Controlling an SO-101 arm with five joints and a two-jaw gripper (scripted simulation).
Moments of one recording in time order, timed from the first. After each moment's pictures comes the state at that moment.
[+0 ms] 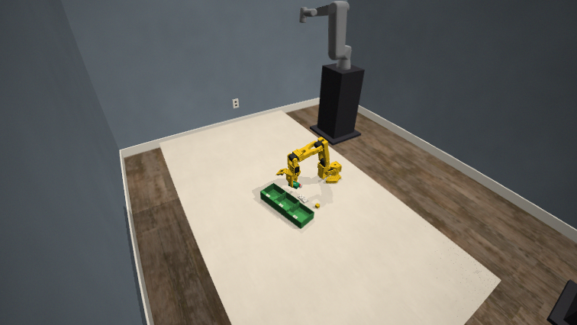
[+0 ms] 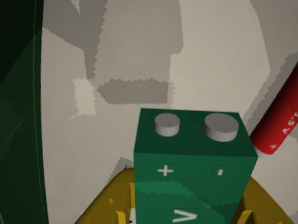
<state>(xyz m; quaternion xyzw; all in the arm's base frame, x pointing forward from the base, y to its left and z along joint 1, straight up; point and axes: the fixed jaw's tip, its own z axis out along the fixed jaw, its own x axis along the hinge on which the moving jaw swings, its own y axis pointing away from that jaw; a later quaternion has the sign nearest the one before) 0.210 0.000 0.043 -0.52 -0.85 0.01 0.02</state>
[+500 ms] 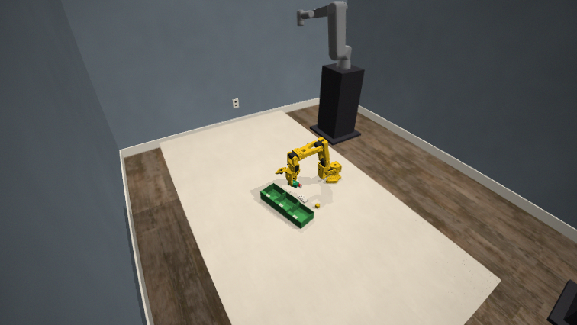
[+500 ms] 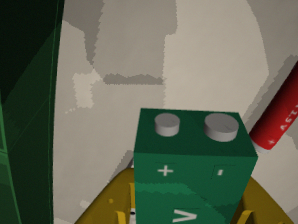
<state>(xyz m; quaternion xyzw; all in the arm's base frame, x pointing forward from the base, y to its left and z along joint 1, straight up) 0.214 0.000 0.051 -0.51 -0.86 0.01 0.01</state>
